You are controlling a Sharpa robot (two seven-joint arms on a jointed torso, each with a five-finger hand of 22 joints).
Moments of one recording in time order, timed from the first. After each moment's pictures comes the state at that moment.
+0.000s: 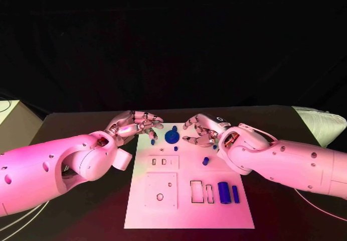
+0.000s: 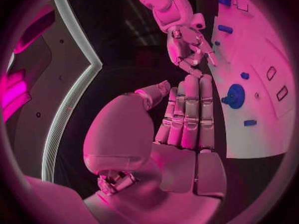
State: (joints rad) left arm 1.21 -0.96 -0.05 1.67 -0.18 -0.24 0.30; left_hand 1.29 -0.13 0.60 -0.01 0.05 0.88 0.19 0.37 0.35 1.18 0.12 0.13 0.11 1.15 0.04 0.77 0.63 0.18 0.85 0.14 0.89 0.52; right arm 1.27 -0.70 -0.16 1.50 -1.36 -0.52 -0.12; right_hand 1.30 -0.21 0.37 0.25 0.26 0.92 0.16 0.14 0.31 1.40 0.08 1.34 1.31 1.46 0.00 1.52 1.31 0.05 1.47 0.10 1.42 1.31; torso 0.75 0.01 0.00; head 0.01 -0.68
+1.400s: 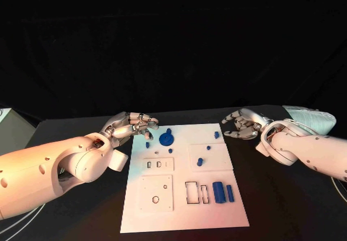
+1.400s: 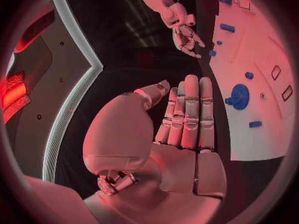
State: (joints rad) left arm 1.21 -0.94 -0.05 1.64 -0.18 -0.22 0.31; left_hand 1.28 -0.14 0.60 -0.01 0.05 0.88 0.19 0.37 0.35 1.18 0.12 0.13 0.11 1.15 0.04 0.77 0.63 0.18 0.85 0.14 0.88 0.52; right arm 1.27 -0.89 -0.16 1.30 -1.10 -0.40 0.13; right_hand 1.40 -0.25 0.40 0.15 0.22 0.87 0.18 0.12 0.28 1.35 0.09 1.29 1.31 1.46 0.01 1.51 1.31 0.05 1.45 0.12 1.37 1.31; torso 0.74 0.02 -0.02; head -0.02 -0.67
